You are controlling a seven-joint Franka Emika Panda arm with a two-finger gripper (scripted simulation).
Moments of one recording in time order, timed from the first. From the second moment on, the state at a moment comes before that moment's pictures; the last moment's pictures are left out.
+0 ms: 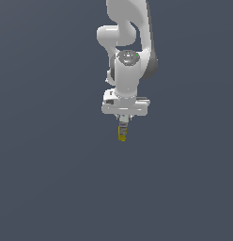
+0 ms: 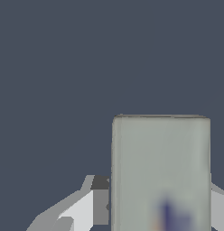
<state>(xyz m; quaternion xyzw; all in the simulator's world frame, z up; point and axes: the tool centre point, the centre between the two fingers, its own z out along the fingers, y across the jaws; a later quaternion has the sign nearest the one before) -0.076 0.036 0.153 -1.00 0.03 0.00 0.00</state>
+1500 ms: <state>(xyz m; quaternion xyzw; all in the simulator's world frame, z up) 0.027 -0.100 0.280 -1.00 0.03 0.00 0.00</state>
